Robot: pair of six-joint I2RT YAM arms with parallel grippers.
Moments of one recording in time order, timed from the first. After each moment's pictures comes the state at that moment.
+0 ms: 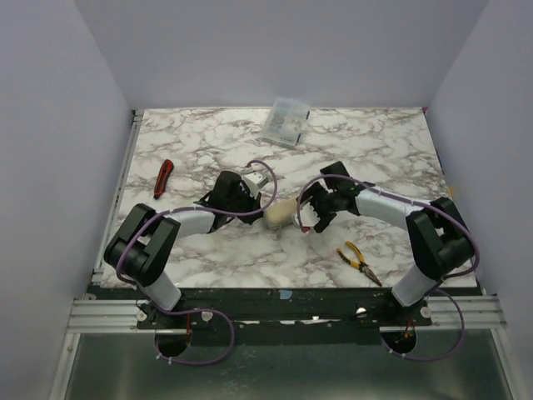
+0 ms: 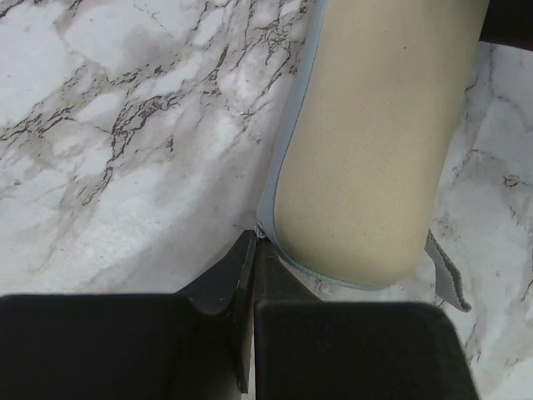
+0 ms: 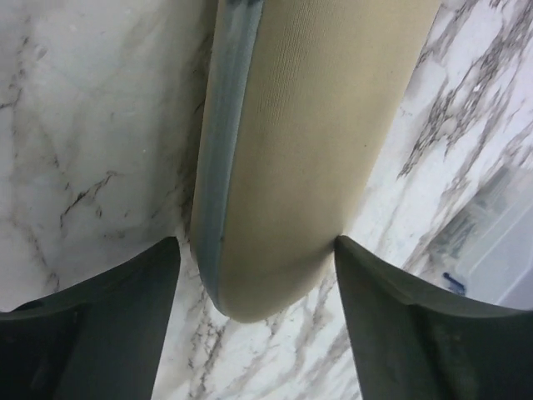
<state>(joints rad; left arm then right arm) -0.51 1.62 0.70 0.24 0.42 -0.04 0.50 1.64 0.92 -0.33 -0.40 -1.79</state>
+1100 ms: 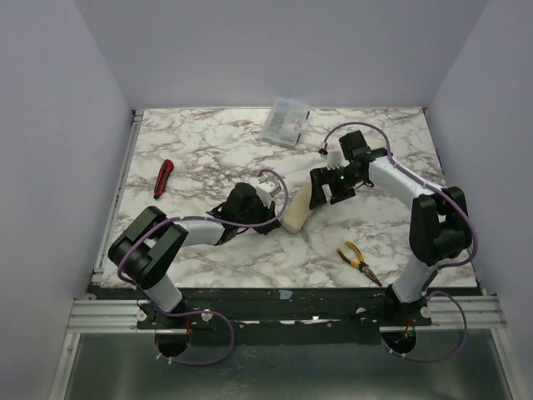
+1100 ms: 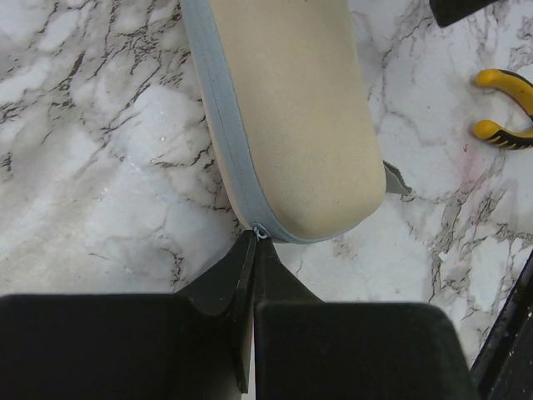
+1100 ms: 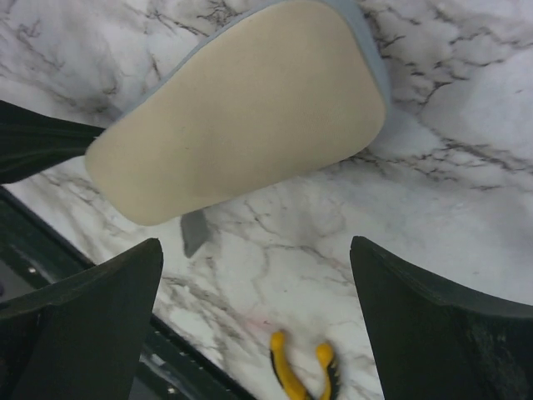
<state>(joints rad) -0.65 1.62 0.65 0.39 0.37 -0.23 0.31 1.74 1.26 -0.71 -0.46 -0.06</state>
